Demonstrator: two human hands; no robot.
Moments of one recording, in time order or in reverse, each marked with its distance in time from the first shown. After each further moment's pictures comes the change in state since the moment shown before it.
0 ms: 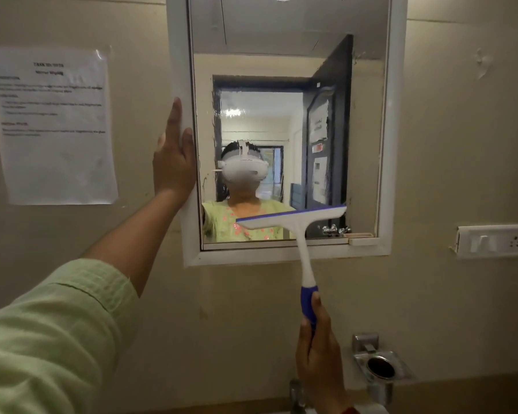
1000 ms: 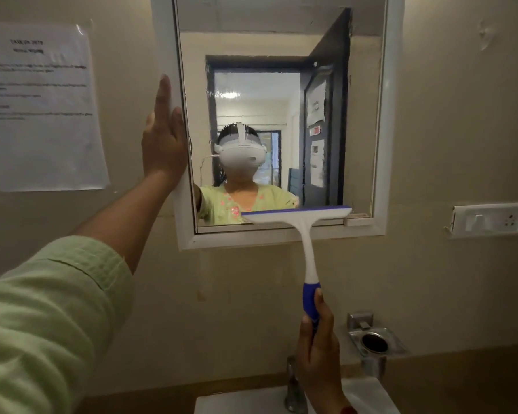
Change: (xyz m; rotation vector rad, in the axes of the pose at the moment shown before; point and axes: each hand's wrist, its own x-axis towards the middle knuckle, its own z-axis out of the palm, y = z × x) left_hand 0.000 0.001 -0.001 0.029 -0.032 0.037; right_hand -0.028 0.003 -0.007 0.051 0.014 0.112
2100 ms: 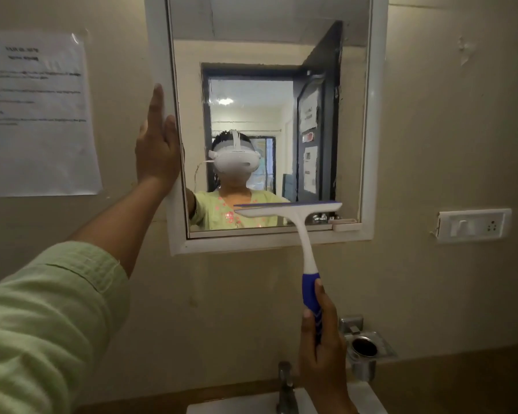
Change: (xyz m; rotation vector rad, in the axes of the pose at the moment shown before) left_hand 0.000 0.003 -0.001 -0.006 0.011 -0.038; right_hand 0.013 -0.021 -0.024 0.104 0.034 -0.042
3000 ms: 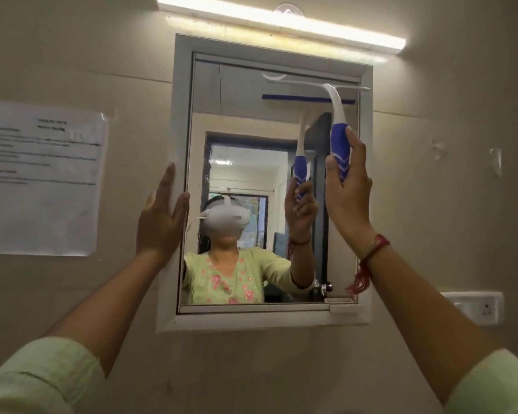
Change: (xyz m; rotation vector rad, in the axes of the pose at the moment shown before) left_hand -0.002 0.000 0.000 -0.007 0.001 -0.032; right_hand 0.316 -0.118 -0.019 0.115 0.220 -0.414
